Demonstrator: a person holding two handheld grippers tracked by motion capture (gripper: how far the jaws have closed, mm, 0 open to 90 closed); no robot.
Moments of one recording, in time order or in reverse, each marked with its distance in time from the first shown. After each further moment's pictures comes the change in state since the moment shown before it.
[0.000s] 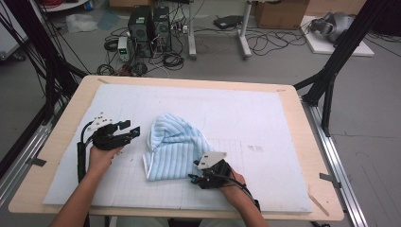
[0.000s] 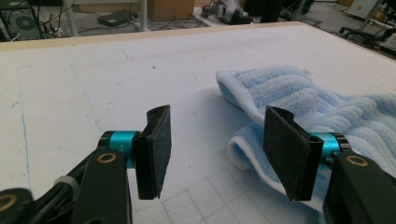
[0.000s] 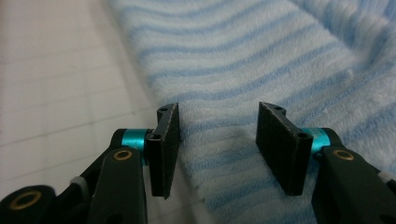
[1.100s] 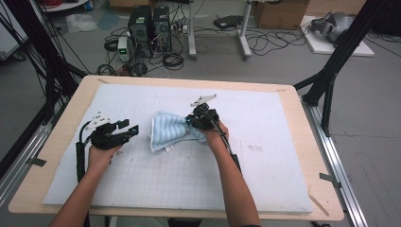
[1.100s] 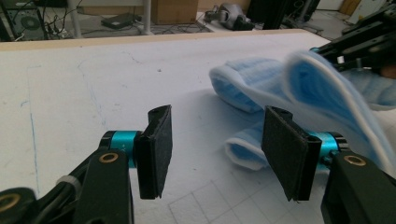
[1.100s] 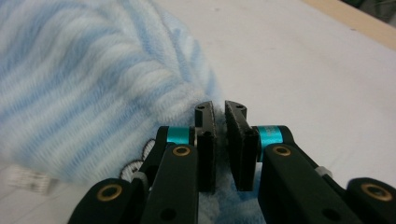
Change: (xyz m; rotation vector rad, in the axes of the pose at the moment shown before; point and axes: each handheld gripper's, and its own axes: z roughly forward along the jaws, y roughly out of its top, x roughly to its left) left arm 0.004 0.000 -0.002 -0.018 0.009 -0.022; right arm -0.139 0.071 0.058 -0.010 -0.173 0.295
